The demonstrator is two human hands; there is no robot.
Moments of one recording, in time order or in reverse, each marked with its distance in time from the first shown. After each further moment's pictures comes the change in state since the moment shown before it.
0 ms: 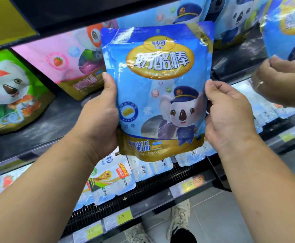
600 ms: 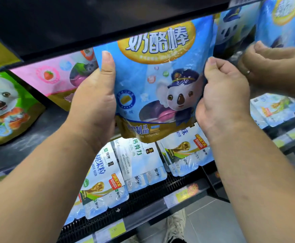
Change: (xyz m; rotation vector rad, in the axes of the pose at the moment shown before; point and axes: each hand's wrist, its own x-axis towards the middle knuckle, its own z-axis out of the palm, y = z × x) left_hand 0.025 0.022 0.025 -0.050 0.003 0.321; right_hand 0.027 -0.033 0.029 0.064 0.072 -0.187
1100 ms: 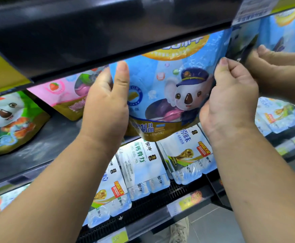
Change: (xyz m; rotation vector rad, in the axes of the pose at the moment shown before) left_hand -0.002 0.000 0.005 0.284 0.043 0.199; right_hand 0.008 -0.004 0.005 0.105 0.055 -0.126
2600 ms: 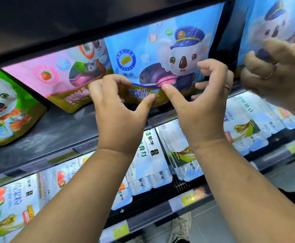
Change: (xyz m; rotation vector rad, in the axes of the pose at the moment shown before) left_hand -0.009 -0.052 0.004 0.596 0.269 0.267; right_hand -0.024 0.047 -0.016 -0.657 -0.251 -0.477
